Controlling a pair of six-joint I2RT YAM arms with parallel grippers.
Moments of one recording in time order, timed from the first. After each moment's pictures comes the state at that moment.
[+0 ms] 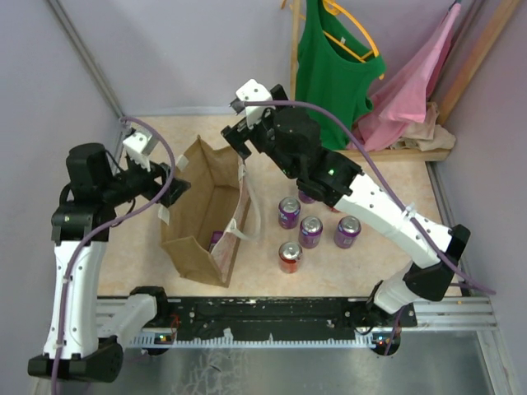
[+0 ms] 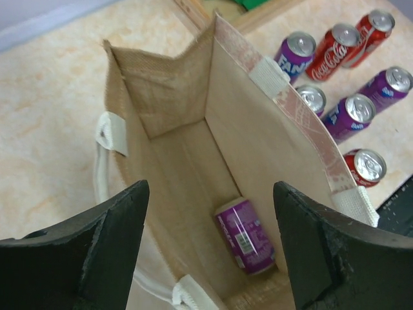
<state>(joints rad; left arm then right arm) -0.02 0.90 1.27 -0.77 0.61 0.17 0.98 1.50 1.73 -0.28 0.38 -0.33</state>
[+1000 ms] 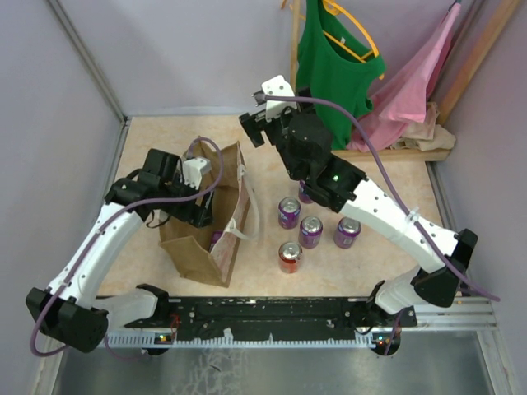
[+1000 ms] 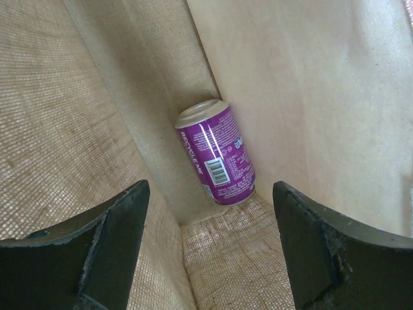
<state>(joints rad) -0.37 1.13 1.16 -0.99 0.29 0.08 0.94 1.43 1.58 -0.06 0.60 -0.32</state>
